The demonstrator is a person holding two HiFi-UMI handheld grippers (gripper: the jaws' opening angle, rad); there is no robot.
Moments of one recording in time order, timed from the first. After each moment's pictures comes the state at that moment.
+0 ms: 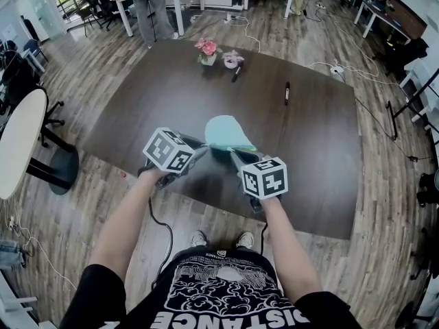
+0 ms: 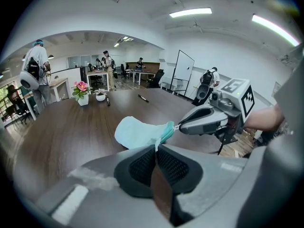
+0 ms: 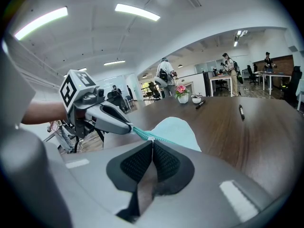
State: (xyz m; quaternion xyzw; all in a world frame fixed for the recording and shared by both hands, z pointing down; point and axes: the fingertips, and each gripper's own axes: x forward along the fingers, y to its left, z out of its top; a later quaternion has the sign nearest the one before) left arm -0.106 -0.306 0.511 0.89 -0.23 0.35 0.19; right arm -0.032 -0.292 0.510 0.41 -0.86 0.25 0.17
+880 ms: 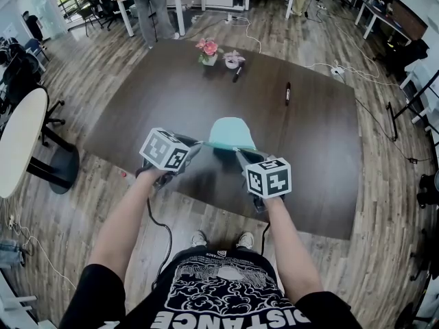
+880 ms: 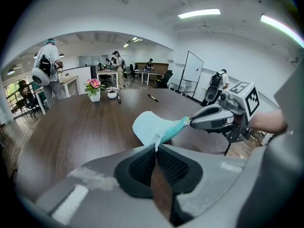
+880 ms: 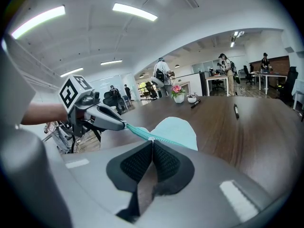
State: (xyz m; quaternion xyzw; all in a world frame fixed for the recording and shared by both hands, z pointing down) left arm -0.130 -0.314 0.515 0.87 -0.28 0.35 0.21; right arm -0.018 -0.292 0.513 0.43 -0.85 0.25 0.18
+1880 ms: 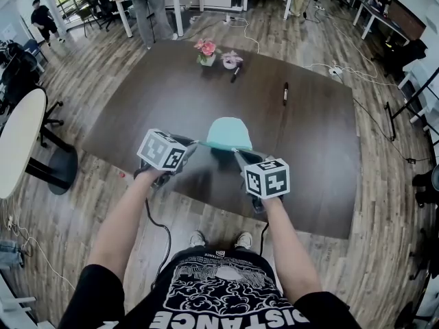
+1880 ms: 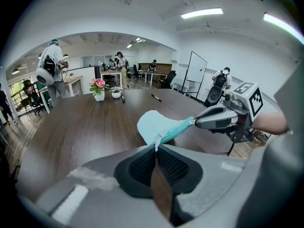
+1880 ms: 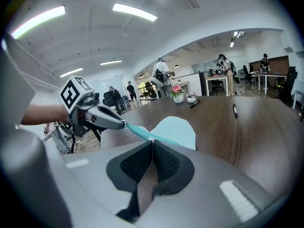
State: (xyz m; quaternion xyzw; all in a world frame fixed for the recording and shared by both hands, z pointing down) left arm -0.136 -0.317 0.517 0.86 -0.30 0.34 0.21; right arm -0.013 -0.289 0.515 0.43 -0.85 0.25 0.18
